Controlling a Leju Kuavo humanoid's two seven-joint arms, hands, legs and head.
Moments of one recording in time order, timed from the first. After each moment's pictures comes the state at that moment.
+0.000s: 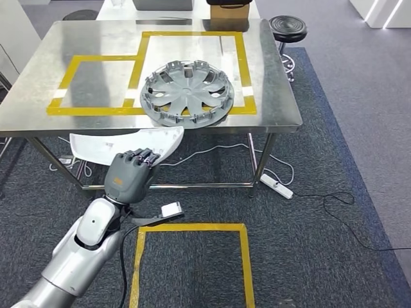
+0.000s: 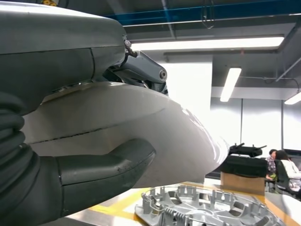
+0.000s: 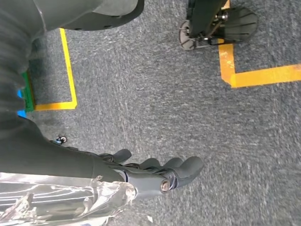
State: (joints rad) left arm -0.23 0.10 -0.40 -1.18 -1.22 0.46 0.00; right arm -0.09 0.23 -1.08 -0.20 1.10 -0.27 0.01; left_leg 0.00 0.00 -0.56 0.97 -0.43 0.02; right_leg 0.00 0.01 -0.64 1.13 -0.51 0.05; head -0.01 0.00
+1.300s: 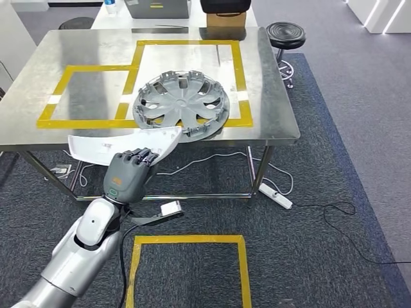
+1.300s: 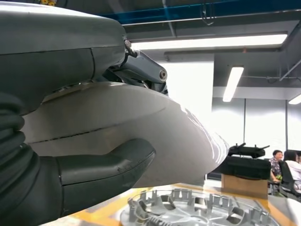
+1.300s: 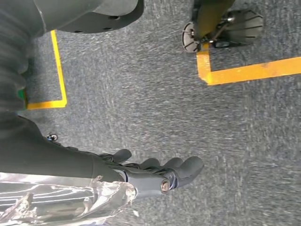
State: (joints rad) left arm -0.23 0.10 -0.40 -1.18 -1.21 0.45 0.01; right arm -0.10 0.23 -1.08 -0.20 1.10 -0.26 0.01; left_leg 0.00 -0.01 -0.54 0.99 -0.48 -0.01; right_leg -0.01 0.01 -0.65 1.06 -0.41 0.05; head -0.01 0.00
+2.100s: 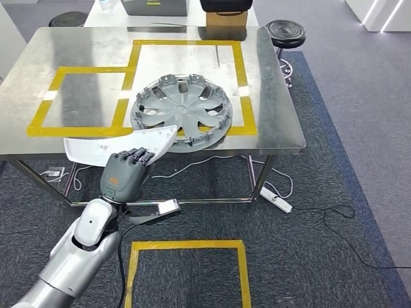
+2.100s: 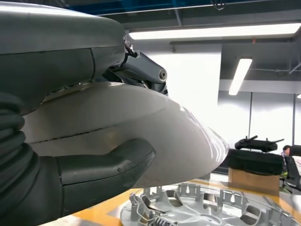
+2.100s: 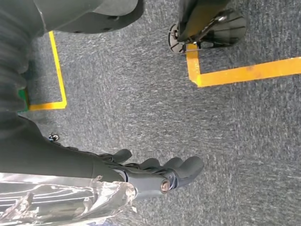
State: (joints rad) left arm -0.22 0.11 -0.39 -1.19 -1.21 0.45 0.03; right arm -0.10 0.23 -1.08 -0.20 1.11 -0.26 0.01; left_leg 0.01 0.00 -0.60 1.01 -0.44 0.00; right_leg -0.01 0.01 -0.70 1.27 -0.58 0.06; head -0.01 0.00
